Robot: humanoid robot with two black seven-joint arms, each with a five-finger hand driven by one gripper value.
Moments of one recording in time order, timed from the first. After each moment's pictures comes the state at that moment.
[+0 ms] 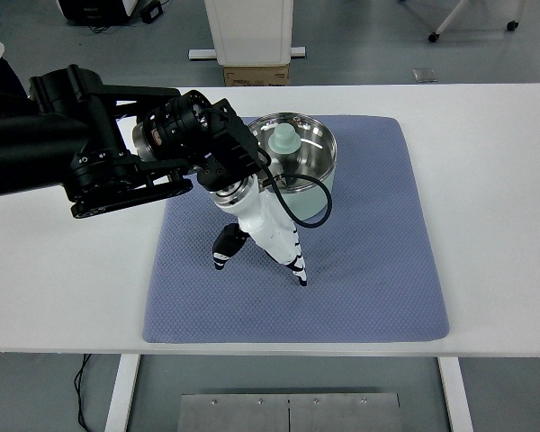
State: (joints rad) left arm -1.57 0.19 0.21 -1.16 1.86 -0.55 -0.61; right arm -0.01 0.00 0.47 0.10 -0.45 -0.04 0.04
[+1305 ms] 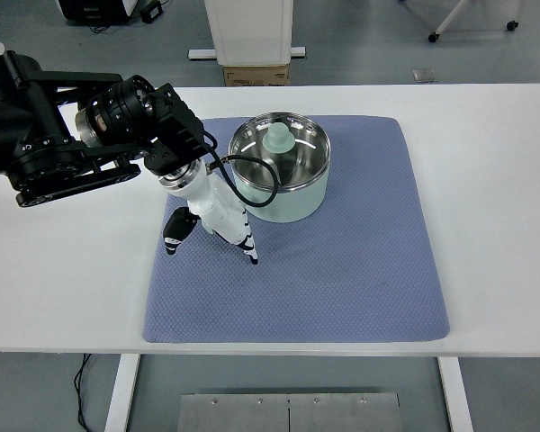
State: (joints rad) left arm -1.59 0.33 0.28 -1.17 1.87 -0.55 -0.61; right arm -0.01 0.00 0.47 0.10 -0.45 -0.04 0.04
